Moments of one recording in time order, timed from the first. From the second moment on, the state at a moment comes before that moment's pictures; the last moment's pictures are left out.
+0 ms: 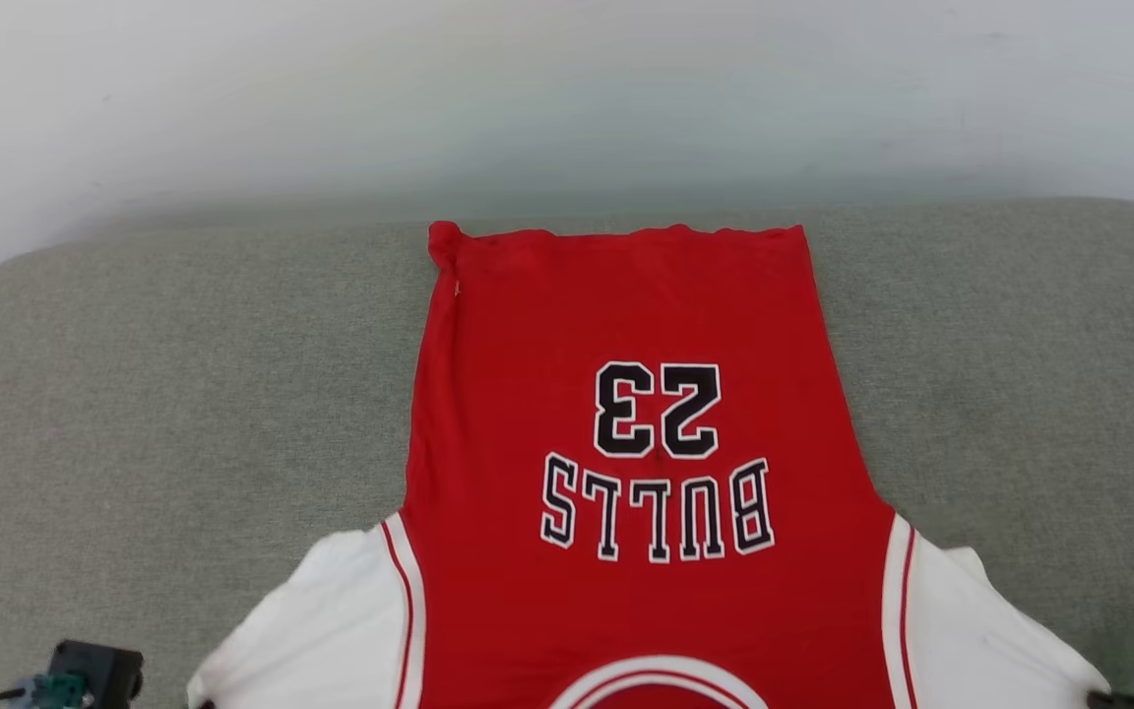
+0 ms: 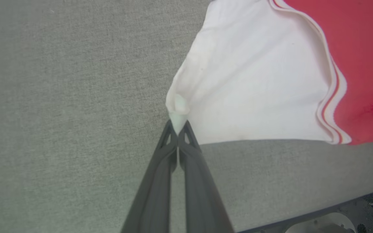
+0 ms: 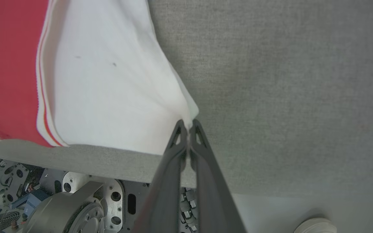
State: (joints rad) left arm 0.16 0.81 -0.39 -0.03 -0.79 0.13 0.25; right arm 0.07 -0.50 -0.05 0.01 0.59 0.13 0.96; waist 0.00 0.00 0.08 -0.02
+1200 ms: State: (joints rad) left arm 0.01 0.77 -0.55 -0.56 -0.74 0.11 0.47; right arm -0.59 -0.55 -0.16 -0.06 0.49 0.13 1.33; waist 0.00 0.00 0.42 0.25
